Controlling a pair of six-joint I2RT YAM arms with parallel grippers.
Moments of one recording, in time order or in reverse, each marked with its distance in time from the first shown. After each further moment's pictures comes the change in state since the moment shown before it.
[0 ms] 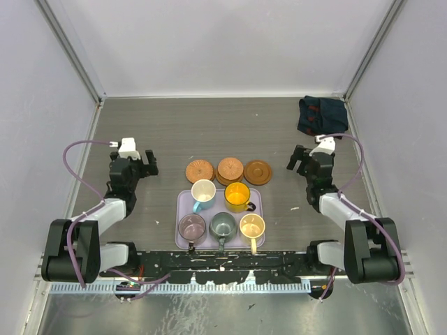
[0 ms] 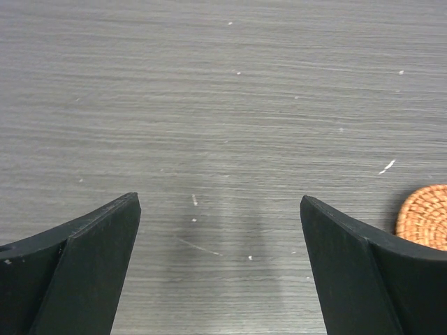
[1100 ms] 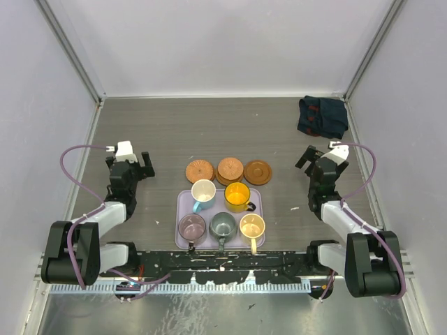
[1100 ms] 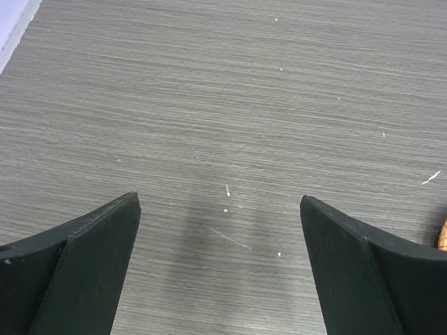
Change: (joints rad) left arm 0.000 -0.015 -0.036 0.027 -0.104 -0.005; right arm -0.007 -0.083 -0.051 0.031 0.215 0.087
